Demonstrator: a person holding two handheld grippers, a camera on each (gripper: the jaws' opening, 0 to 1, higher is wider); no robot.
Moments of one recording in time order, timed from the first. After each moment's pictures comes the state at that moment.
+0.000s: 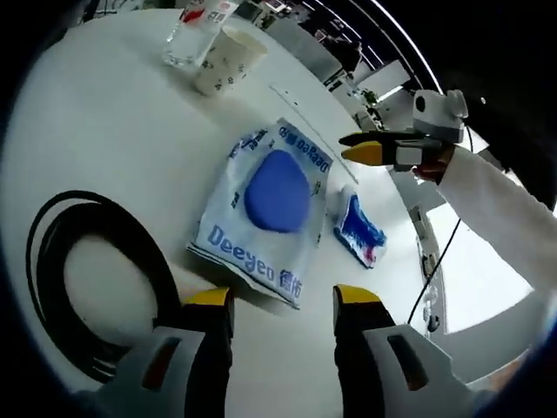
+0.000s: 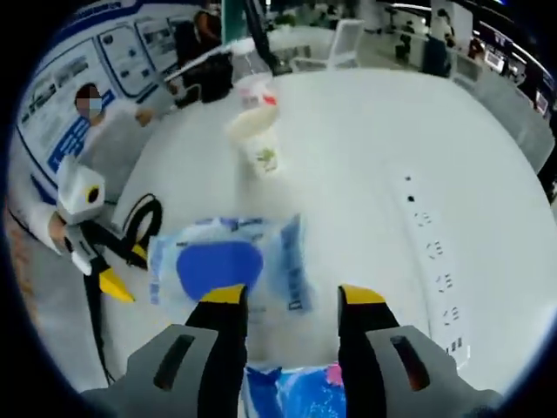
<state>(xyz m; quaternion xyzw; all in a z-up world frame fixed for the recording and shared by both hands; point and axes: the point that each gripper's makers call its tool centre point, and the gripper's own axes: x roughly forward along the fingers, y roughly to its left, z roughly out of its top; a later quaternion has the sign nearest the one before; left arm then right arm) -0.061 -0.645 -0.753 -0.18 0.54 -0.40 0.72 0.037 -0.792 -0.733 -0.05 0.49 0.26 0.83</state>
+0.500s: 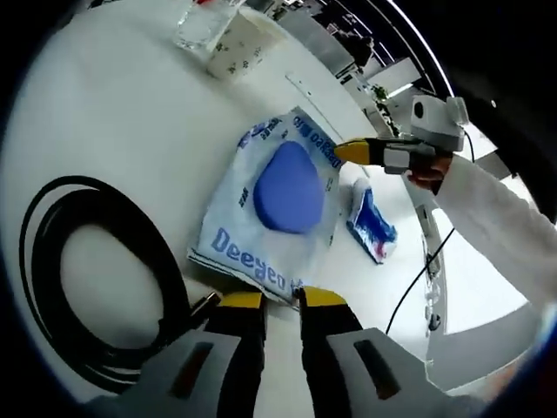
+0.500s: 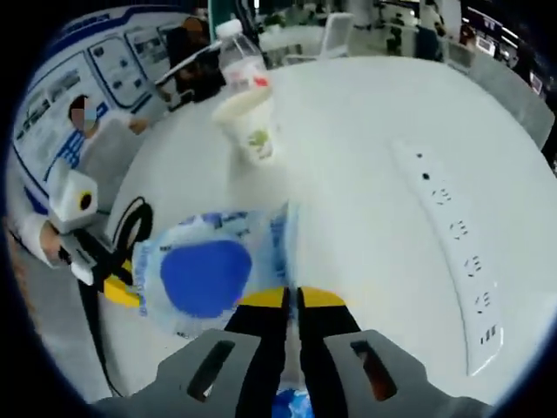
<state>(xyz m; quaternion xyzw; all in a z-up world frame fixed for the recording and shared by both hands) -0.059 -0.637 -0.769 -0.17 0.56 -0.38 0.71 0.038 -0.785 -0.756 0.04 0.50 0.23 0.83</state>
